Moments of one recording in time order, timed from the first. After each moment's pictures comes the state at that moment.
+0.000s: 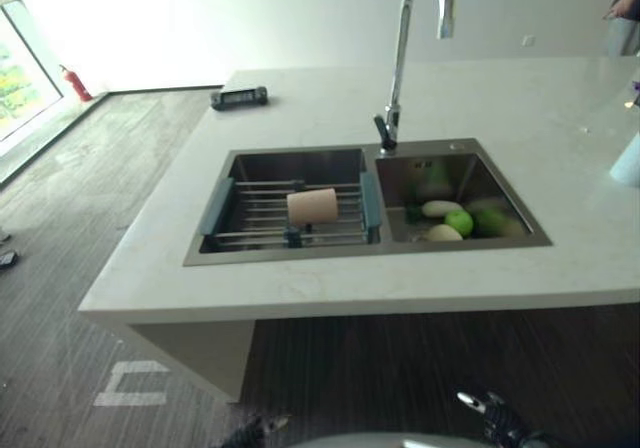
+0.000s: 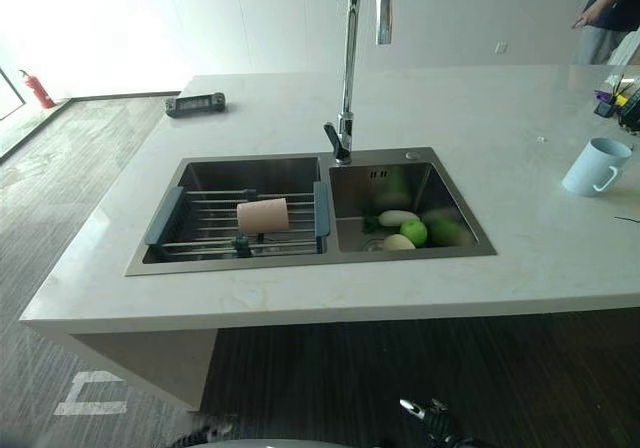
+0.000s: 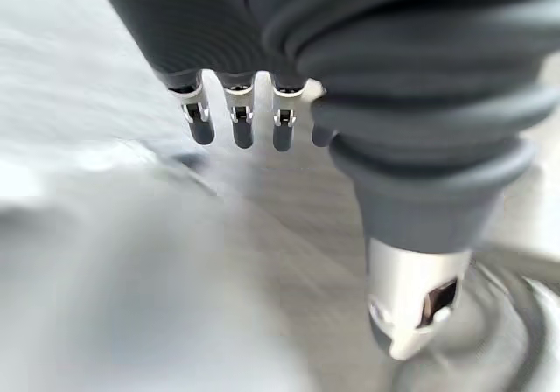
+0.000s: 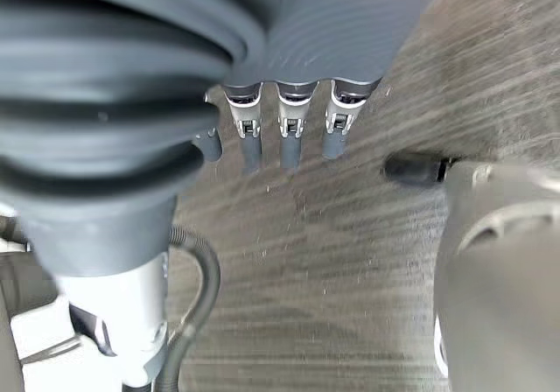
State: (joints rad) left arm 0.10 0.25 -0.04 1.28 -0.47 0.10 -0.04; right arm 0.10 -0.36 0.16 1.09 0.56 -0.10 0.14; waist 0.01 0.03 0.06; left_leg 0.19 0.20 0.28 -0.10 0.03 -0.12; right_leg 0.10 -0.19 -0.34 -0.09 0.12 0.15
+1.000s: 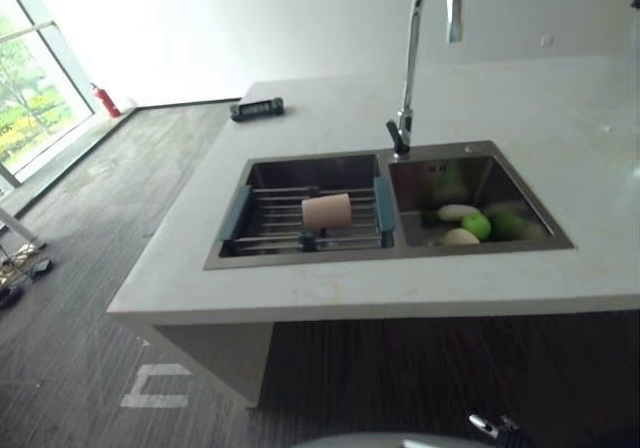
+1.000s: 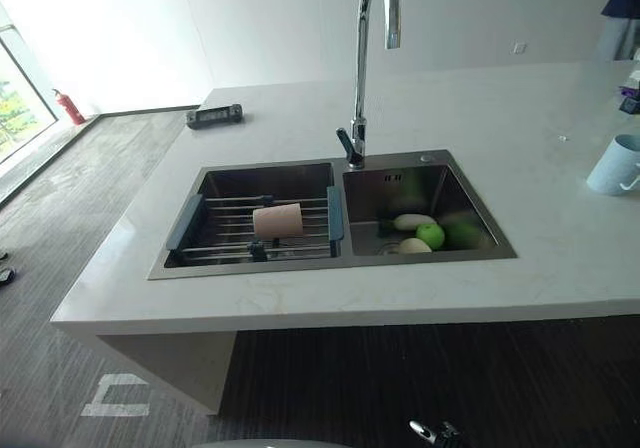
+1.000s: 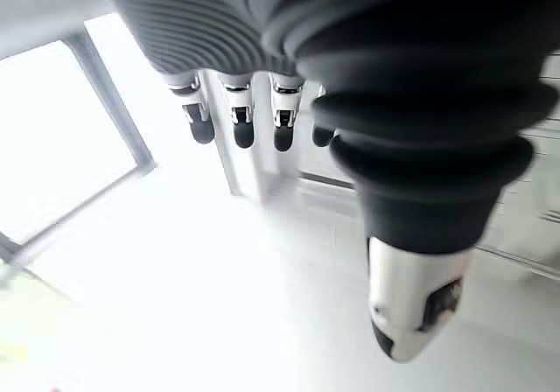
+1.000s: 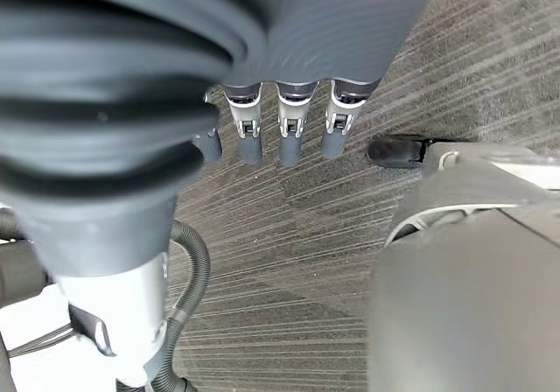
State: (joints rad) left arm -0.26 1.29 0.15 0.32 -0.20 -0.04 0.28; right arm 0.24 -0.36 0.18 0.96 0.56 -0.12 0.14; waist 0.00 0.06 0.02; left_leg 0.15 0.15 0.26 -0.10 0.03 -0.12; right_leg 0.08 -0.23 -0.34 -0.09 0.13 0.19
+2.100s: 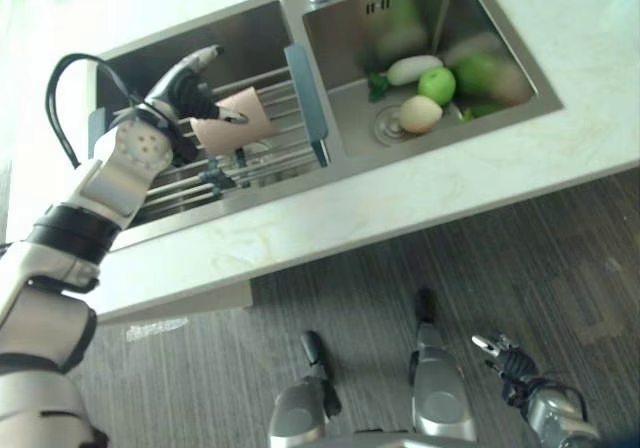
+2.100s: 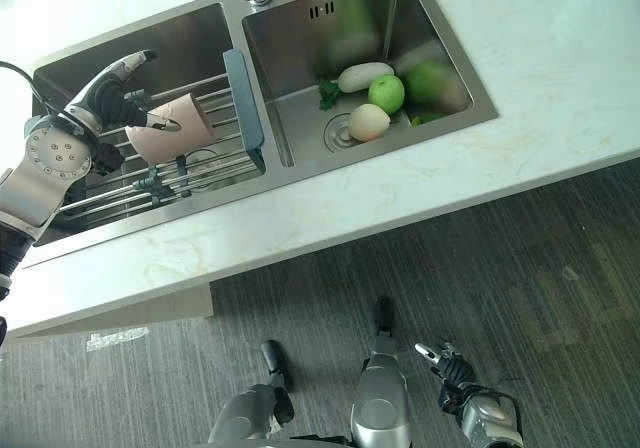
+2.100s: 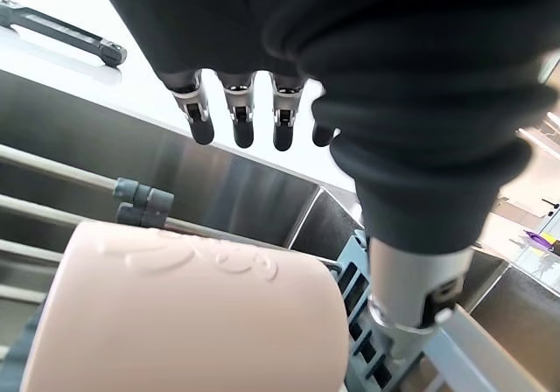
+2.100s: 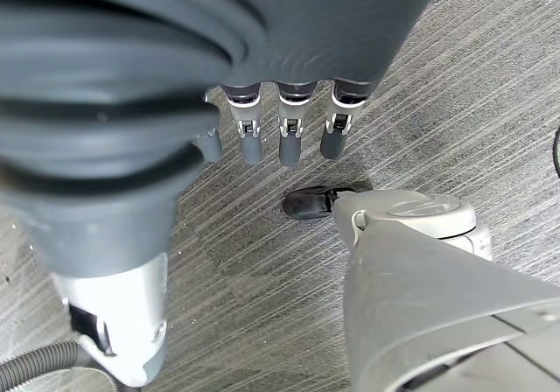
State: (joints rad) left arm -0.93 1.02 -0.55 0.42 -0.09 0.07 0.02; right arm -0.03 -0.43 0.18 1.01 0.69 -0.12 0.17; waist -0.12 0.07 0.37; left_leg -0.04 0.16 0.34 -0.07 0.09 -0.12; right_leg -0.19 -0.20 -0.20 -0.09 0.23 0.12
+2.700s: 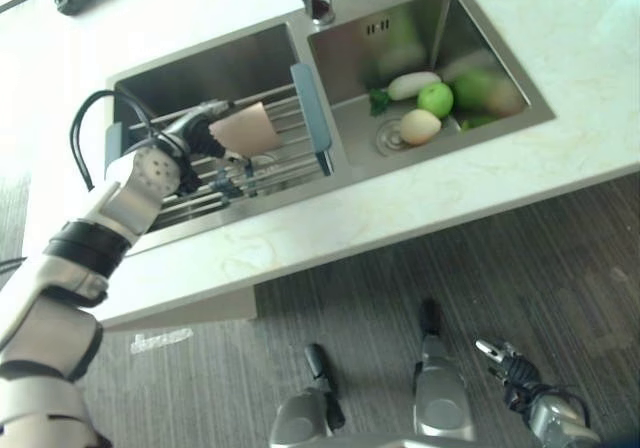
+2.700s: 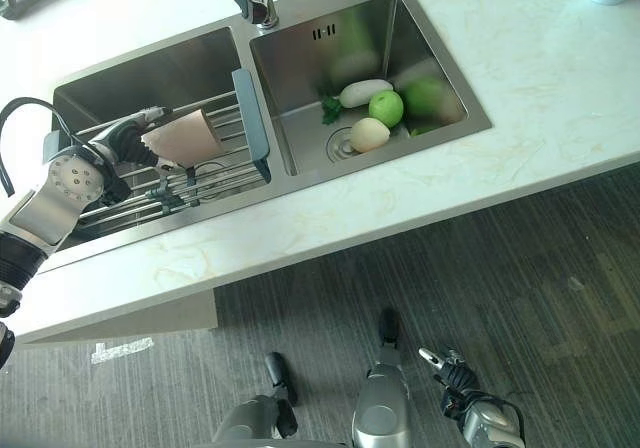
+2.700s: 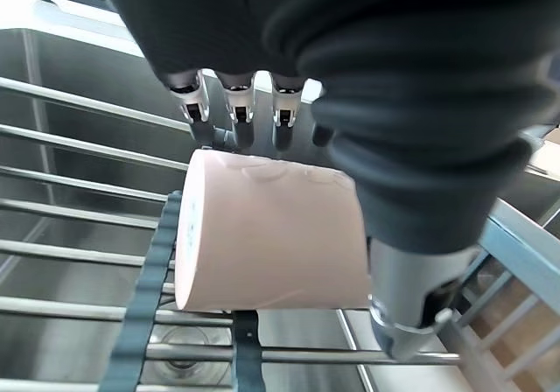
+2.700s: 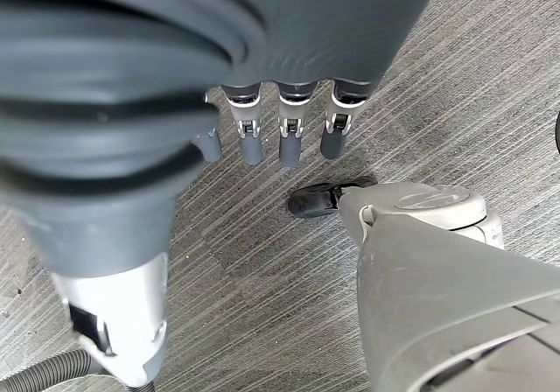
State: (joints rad) left arm -0.86 0.99 -0.59 0.46 -0.02 0.14 -0.10; right arm -0.02 -0.43 0.18 1.01 0.73 -0.11 0.16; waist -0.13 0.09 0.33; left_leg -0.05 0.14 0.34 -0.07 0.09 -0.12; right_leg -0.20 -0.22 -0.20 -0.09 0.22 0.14
